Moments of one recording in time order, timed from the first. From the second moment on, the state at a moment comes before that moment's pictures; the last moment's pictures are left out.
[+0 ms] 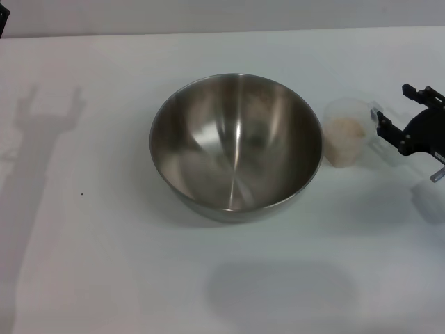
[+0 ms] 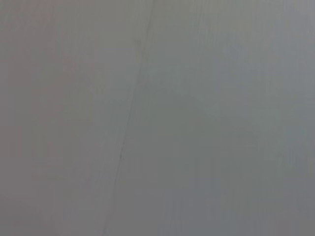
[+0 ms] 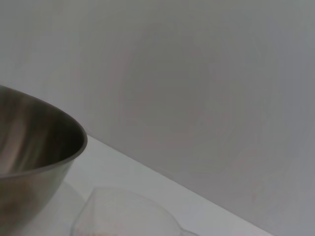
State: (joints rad) left arm -0.28 -2.07 -1.33 -0.48 2.76 1.27 -0.28; right arm 0.49 2.07 -0.01 -0.21 -1.95 -1.17 0.28
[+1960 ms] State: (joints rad) left arm -0.29 -2.07 -1.34 -0.46 2.76 1.29 -0.28; right arm 0.52 2.07 -0.02 -0.15 -1.95 -1.12 0.21
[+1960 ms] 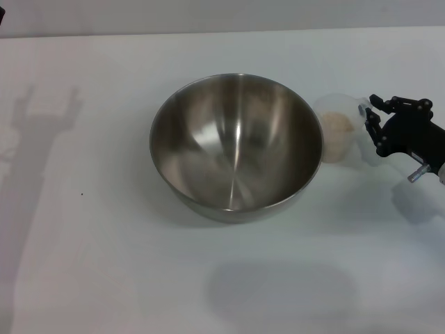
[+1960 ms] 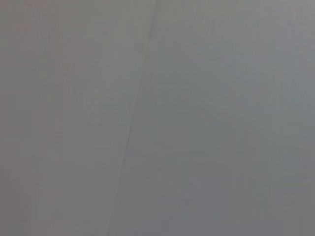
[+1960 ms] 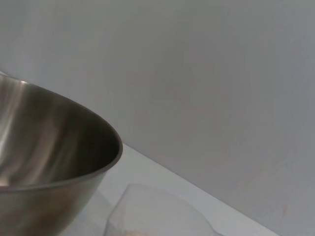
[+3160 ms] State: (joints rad) left arm -0.27 -2.07 -1.33 -0.46 2.76 1.33 -0.29; right arm 0.47 2.07 0.20 -0.13 -1.95 -1.27 0.13
